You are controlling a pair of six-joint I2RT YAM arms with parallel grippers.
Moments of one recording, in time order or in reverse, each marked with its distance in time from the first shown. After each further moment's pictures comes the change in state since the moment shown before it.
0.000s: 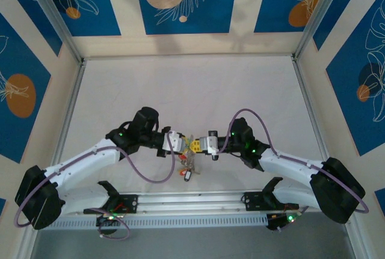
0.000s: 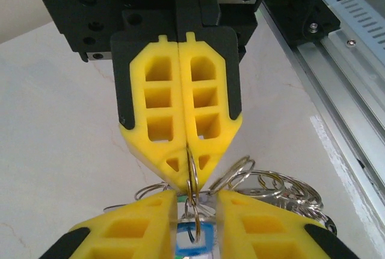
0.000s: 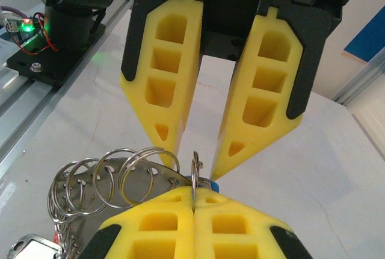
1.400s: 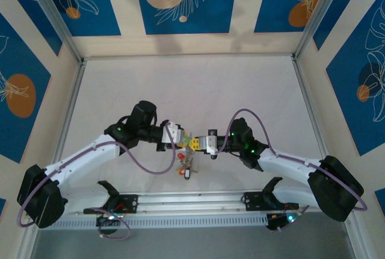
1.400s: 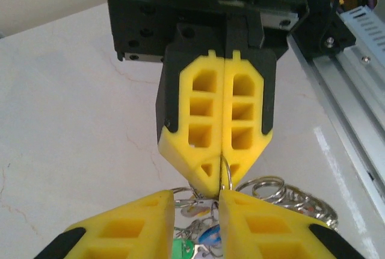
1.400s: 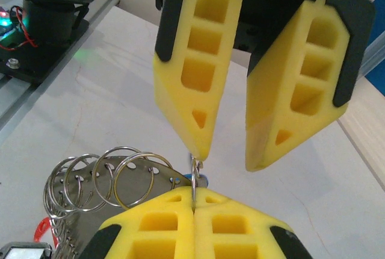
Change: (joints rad) left arm 0.052 0.026 0.061 -0.029 0.038 -0.050; right arm 0.006 0.020 -0.010 0.066 0.048 -0.007
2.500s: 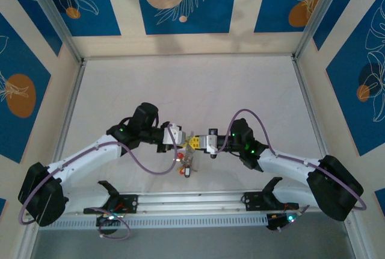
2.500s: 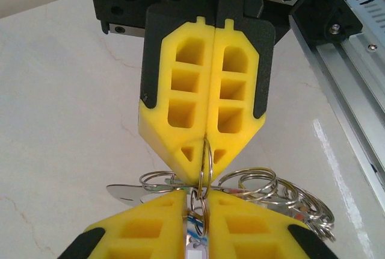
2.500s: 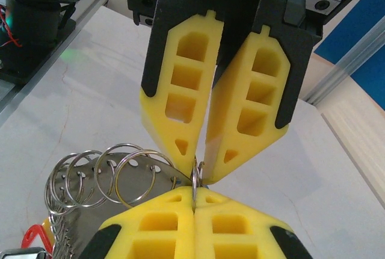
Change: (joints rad) left arm -0.013 0.016 -0.024 0.010 -0.043 -0.003; right arm 0.000 0.006 -0.007 0.045 0.022 0.013
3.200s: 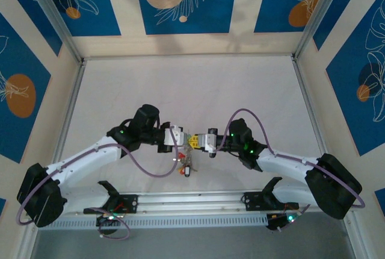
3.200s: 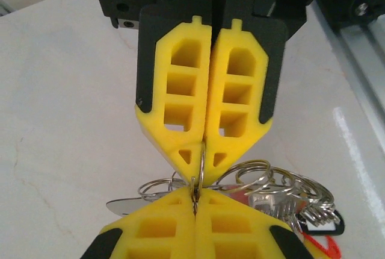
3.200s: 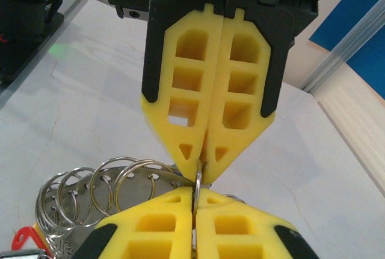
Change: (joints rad) left arm -0.043 -0.015 -0.005 0.003 -0.132 0.014; right arm 0.009 0.019 0.001 -0.003 0.057 0.021
